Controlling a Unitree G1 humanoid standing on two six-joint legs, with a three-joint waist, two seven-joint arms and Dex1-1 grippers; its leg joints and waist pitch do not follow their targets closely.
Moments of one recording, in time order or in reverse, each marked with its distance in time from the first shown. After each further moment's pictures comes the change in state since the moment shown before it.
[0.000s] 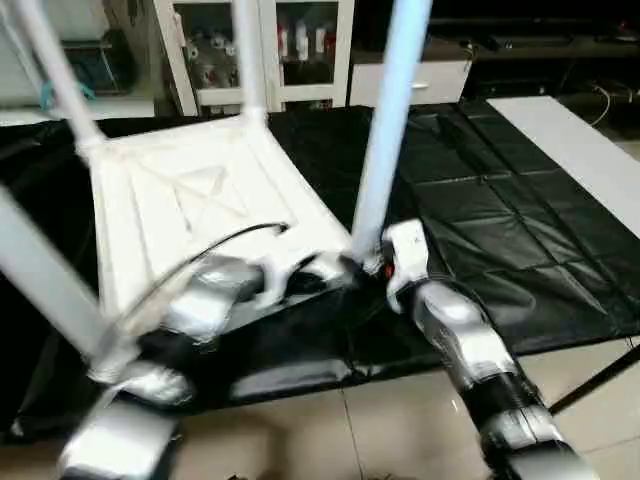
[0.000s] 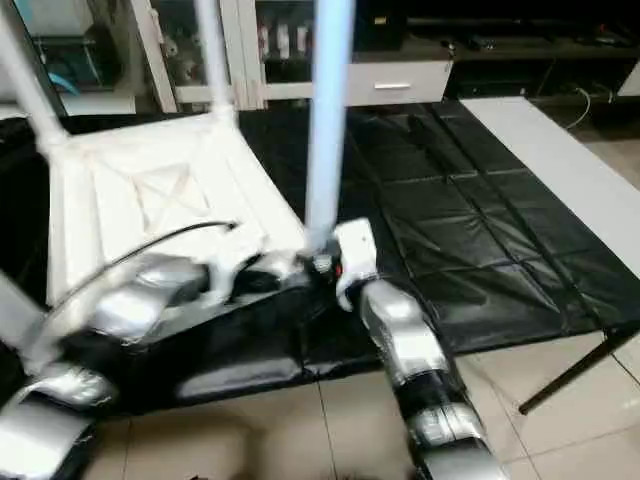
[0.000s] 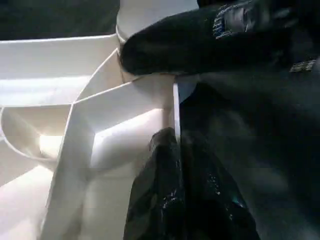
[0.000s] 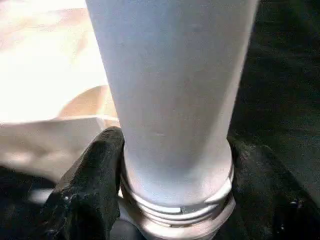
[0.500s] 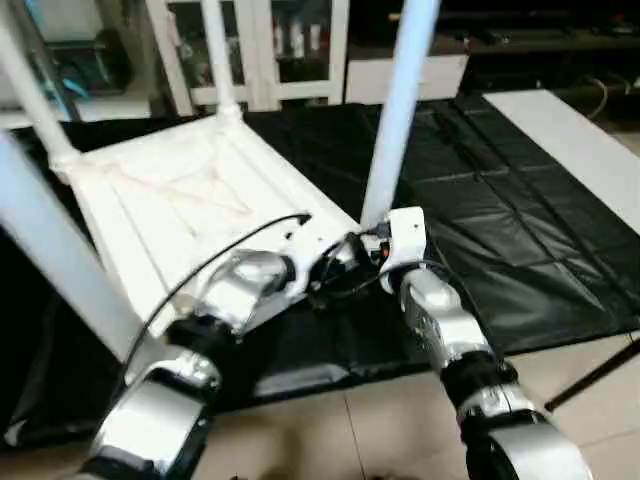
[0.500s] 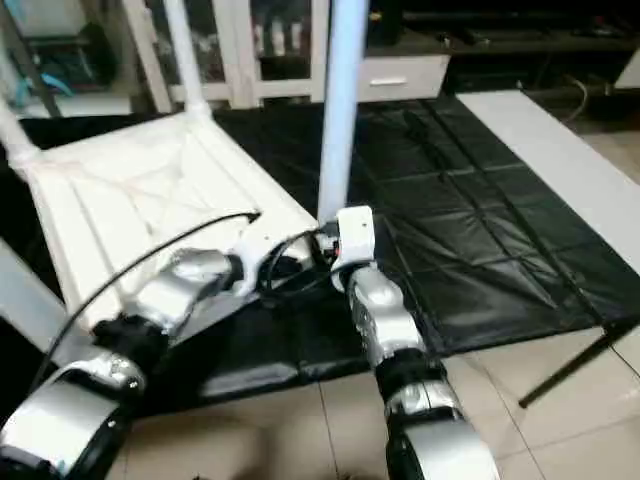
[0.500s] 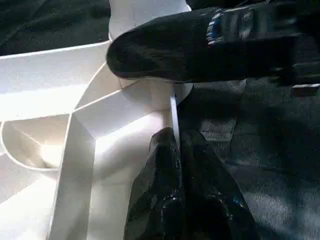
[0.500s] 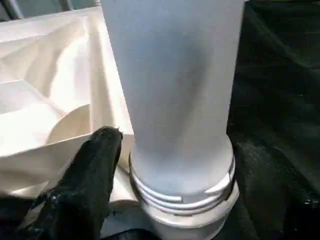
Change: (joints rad) left arm 0.001 0.026 0.004 0.015 0.016 -0.077 0.003; right arm 0.005 0.031 -0.035 0.031 0.014 -0.116 0.050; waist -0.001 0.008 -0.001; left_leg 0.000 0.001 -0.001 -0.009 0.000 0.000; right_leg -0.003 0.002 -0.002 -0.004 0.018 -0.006
